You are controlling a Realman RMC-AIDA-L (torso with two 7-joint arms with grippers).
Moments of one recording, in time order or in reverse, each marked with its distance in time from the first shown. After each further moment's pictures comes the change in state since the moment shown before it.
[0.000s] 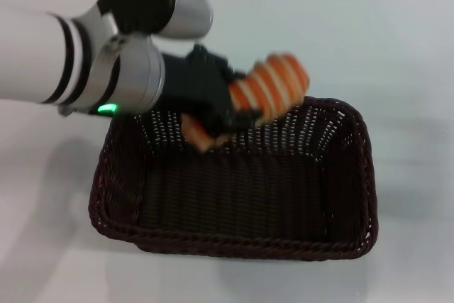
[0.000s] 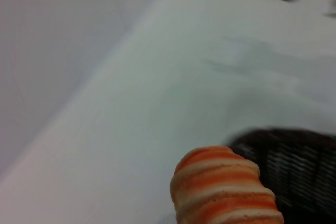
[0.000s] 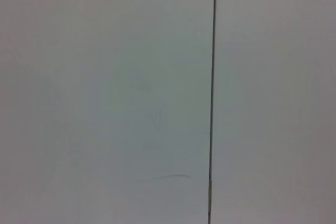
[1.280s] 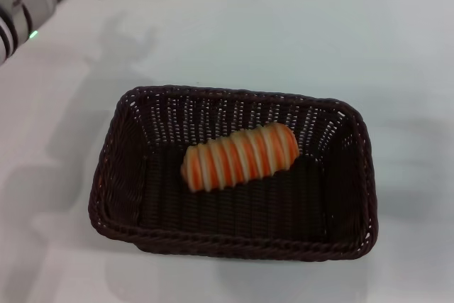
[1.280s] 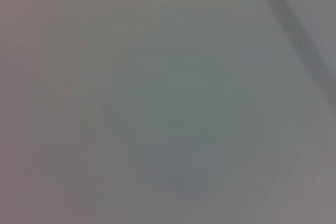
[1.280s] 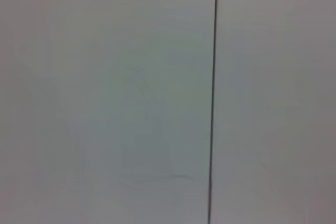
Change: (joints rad) left arm 0.100 -0.006 -0.051 0.420 0.108 1.046 0.108; right arm -0.004 -0.002 -0.001 -0.004 -0.004 0.000 0.000
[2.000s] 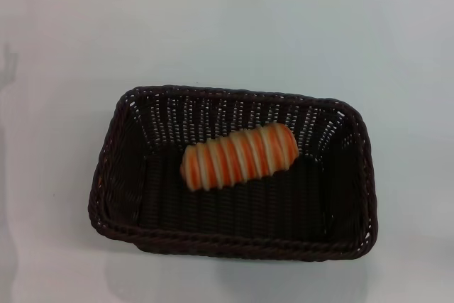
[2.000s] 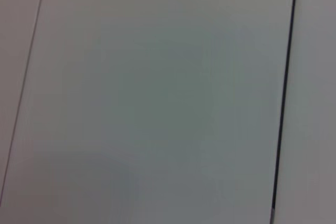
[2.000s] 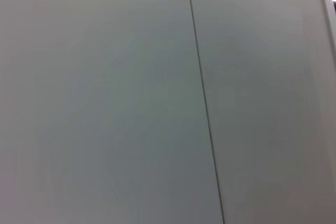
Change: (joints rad) left arm -0.174 -0.001 -0.019 1.093 0.010 1.227 -1.019; right arm -0.065 0.006 0.195 0.232 0.049 0.230 0.304
